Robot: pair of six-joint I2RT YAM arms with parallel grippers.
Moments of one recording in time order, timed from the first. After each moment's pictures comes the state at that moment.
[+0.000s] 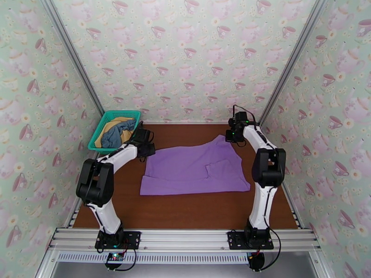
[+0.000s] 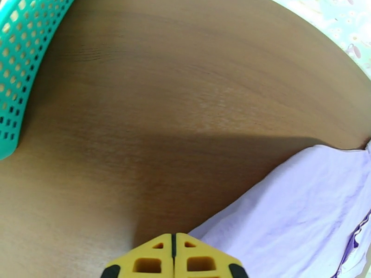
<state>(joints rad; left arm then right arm) -0.24 1.81 1.26 -0.44 -0.10 -0.43 0.03 2.08 1.78 -0.80 -0.12 0.02</state>
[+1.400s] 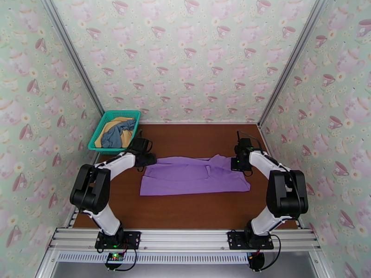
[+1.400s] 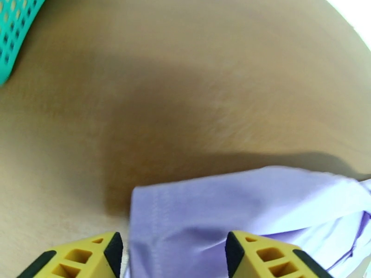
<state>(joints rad) -0.24 1.78 1.16 -0.45 -0.01 -0.44 0.03 1.67 1.08 -0.71 0.02 0.07</state>
